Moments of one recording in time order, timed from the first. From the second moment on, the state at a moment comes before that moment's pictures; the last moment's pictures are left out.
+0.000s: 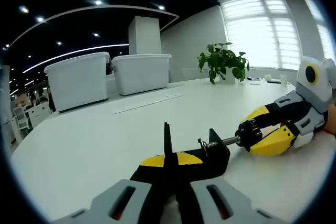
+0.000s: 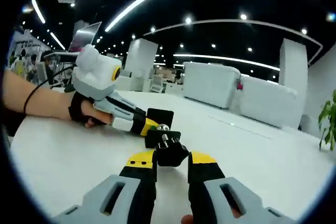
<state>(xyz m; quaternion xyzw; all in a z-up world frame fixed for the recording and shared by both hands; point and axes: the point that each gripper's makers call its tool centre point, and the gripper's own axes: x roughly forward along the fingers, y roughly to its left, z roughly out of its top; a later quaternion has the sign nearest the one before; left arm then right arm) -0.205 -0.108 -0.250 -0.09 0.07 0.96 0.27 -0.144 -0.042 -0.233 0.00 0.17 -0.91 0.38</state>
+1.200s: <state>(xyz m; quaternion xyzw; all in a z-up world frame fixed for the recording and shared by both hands) -0.209 -0.111 -0.250 -0.09 0.07 0.96 0.27 -0.152 -0.028 -0.210 0.11 -0.16 -0.88 0.44</state>
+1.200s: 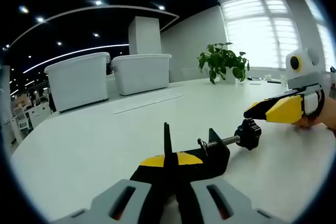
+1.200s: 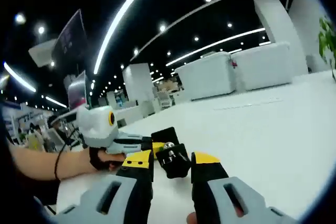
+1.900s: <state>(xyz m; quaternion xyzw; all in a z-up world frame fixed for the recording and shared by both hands) -0.200 -0.107 -0.249 -0.09 0.07 0.96 0.27 -0.159 -0.036 -0.226 0.18 -0.21 -0.85 0.44</state>
